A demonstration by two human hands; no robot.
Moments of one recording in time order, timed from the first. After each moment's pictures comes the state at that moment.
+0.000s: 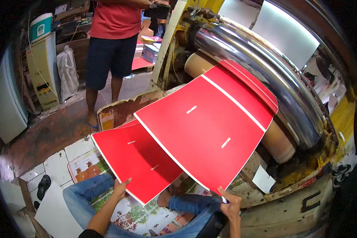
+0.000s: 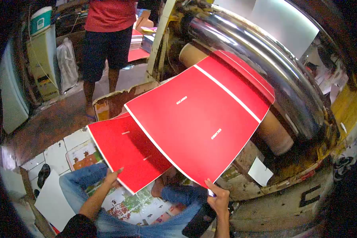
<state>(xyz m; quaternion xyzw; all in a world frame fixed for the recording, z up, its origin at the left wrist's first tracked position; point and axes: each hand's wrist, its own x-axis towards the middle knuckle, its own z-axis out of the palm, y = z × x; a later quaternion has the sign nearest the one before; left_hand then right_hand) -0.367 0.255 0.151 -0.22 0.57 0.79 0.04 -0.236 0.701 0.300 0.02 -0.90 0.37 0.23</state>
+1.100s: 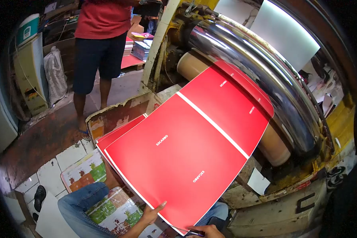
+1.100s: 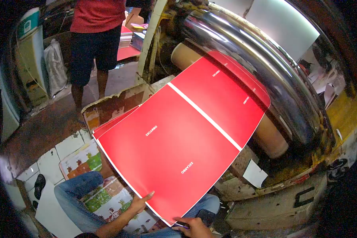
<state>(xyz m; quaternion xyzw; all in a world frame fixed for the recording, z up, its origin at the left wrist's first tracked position) -0.318 0.407 0.209 -0.07 0.49 0.85 0.21 -0.204 0.630 0.351 0.03 -0.89 0.42 -0.16</state>
